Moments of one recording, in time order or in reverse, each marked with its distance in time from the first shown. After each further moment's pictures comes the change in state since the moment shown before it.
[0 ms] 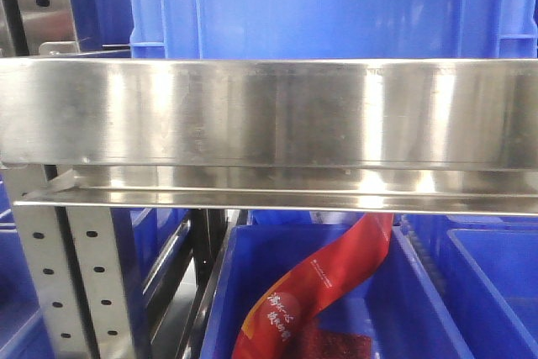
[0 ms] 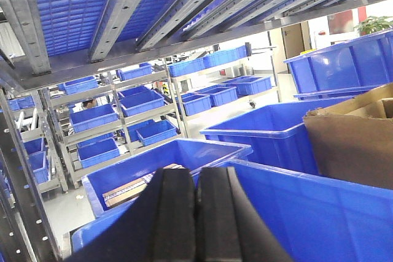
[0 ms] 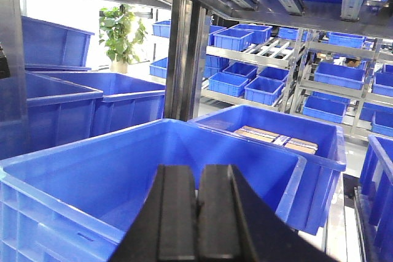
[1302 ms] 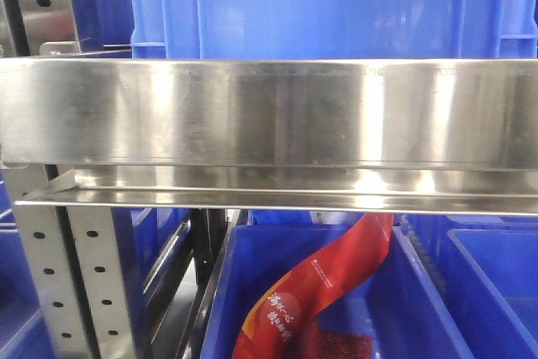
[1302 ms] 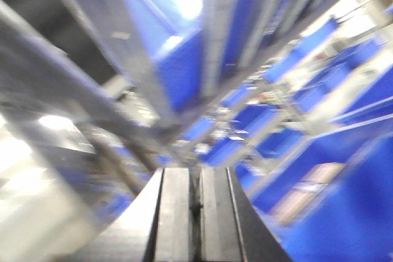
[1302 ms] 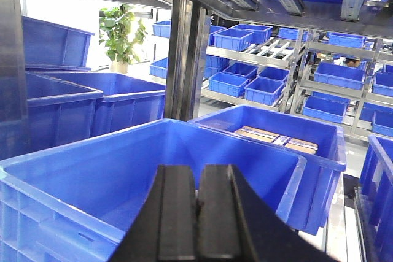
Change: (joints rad) left arm 0.255 -0.092 0.008 0.528 0.000 0.000; right arm 0.000 0.000 0.000 0.000 0.000 0.000
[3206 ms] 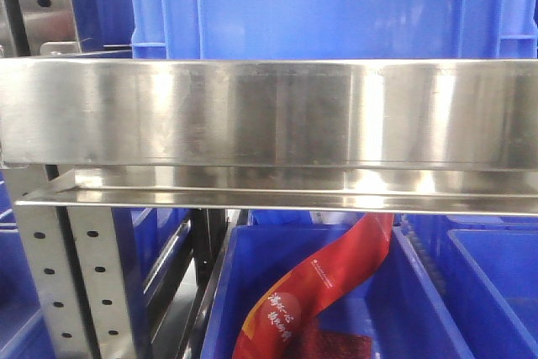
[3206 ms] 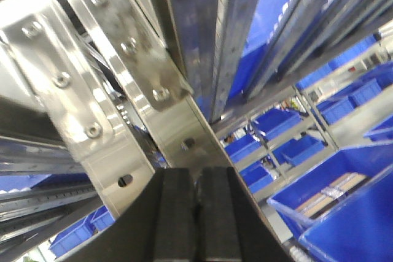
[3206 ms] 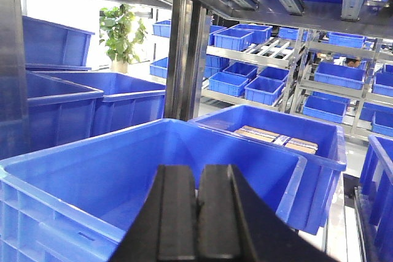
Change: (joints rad) left arm 0.215 -0.338 0.001 -0.213 0.336 0.000; right arm 0.000 0.000 0.001 0.000 0.000 0.000
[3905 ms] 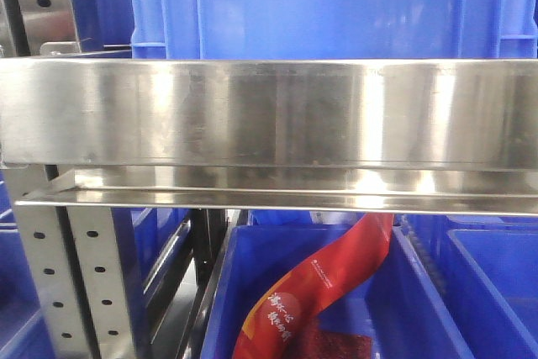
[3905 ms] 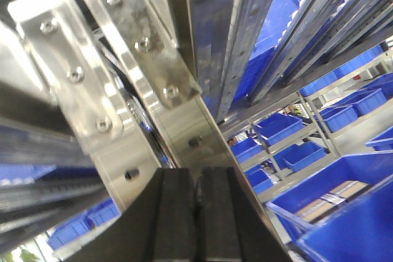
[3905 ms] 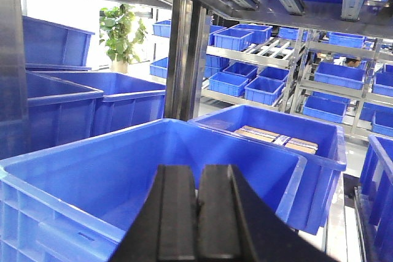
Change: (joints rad) left arm 0.004 -0.031 0.041 0.165 -0.021 -0.215; right arm 0.000 0.000 0.000 0.000 0.000 0.000
